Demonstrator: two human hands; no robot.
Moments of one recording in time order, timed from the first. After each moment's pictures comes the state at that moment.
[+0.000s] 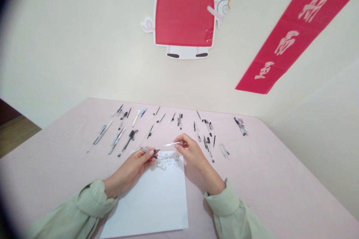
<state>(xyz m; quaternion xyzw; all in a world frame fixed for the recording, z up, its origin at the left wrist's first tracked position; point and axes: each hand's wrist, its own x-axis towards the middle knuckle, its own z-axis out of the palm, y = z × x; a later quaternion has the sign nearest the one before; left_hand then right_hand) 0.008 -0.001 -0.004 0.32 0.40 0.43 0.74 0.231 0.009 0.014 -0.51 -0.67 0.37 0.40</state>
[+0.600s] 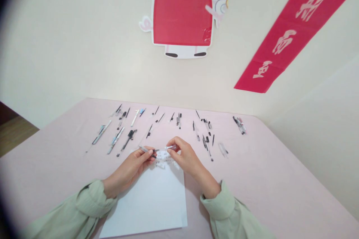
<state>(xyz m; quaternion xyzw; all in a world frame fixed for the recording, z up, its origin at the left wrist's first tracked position) 0.008 -0.001 -0.001 0.33 0.40 0.43 0.74 0.210 -0.002 0.018 -0.48 -0.72 0.32 0.38</state>
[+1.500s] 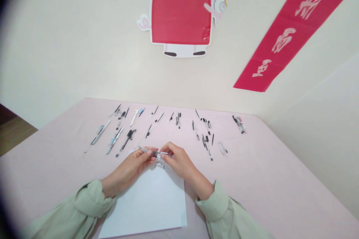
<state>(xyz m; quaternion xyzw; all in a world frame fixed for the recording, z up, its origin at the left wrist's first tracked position) 0.006 0.000 -0.003 0.34 0.37 0.41 0.76 0.194 -0.009 0.007 -0.48 -0.70 0.39 0.36</state>
